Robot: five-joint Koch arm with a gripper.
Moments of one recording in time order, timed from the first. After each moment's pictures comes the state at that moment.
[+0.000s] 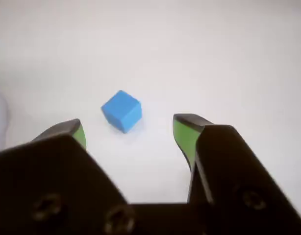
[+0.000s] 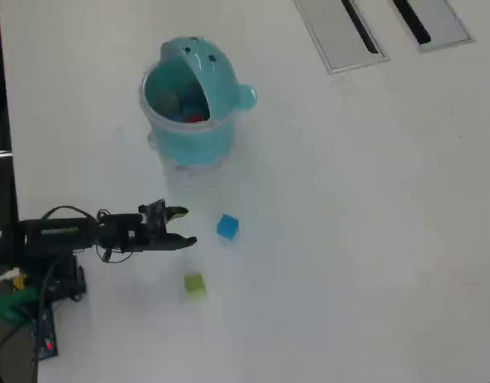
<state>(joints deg) 4.5 113.0 128.1 15.0 -90.2</state>
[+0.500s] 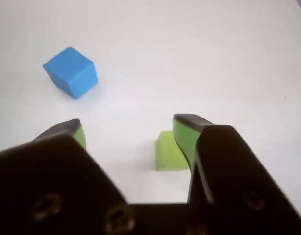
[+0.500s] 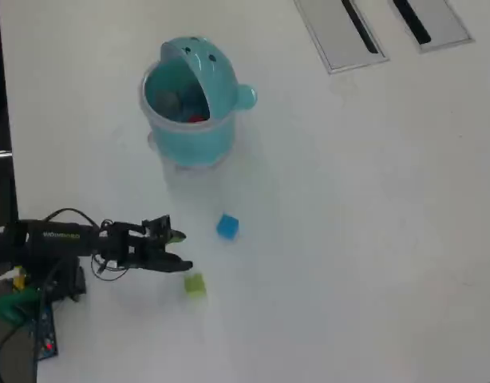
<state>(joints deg) 14.3 112.0 130.9 20.0 -102.4</state>
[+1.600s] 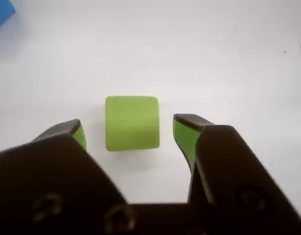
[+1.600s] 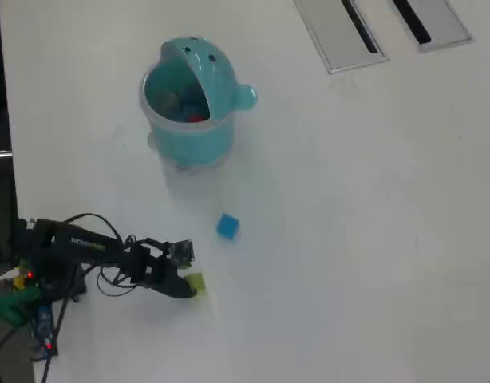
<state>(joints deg) 24.0 96.7 123.9 24.4 -111.6</state>
